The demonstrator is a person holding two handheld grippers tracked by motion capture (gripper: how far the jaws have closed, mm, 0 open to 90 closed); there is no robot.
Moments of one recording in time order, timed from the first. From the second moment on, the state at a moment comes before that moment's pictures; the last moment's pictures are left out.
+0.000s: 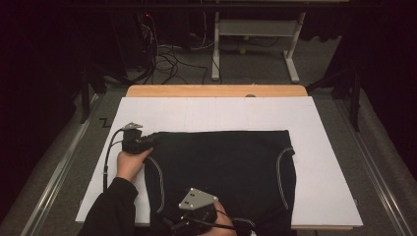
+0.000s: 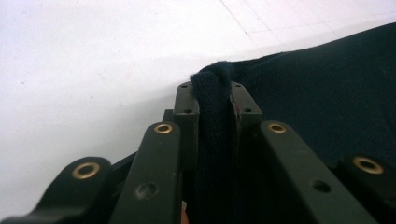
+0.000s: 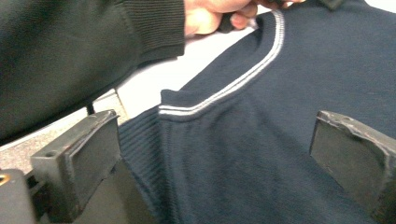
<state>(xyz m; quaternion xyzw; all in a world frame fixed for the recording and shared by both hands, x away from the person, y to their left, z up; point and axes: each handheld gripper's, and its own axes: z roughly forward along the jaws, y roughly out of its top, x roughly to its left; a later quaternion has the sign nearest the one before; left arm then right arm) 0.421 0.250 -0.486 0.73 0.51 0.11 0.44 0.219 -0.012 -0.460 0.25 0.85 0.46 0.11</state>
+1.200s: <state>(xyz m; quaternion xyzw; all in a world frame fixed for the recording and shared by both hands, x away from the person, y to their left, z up) 0.411 0.250 -0.486 0.73 0.50 0.13 0.45 0.219 0.059 -0.484 0.23 0.89 0.37 0.12</state>
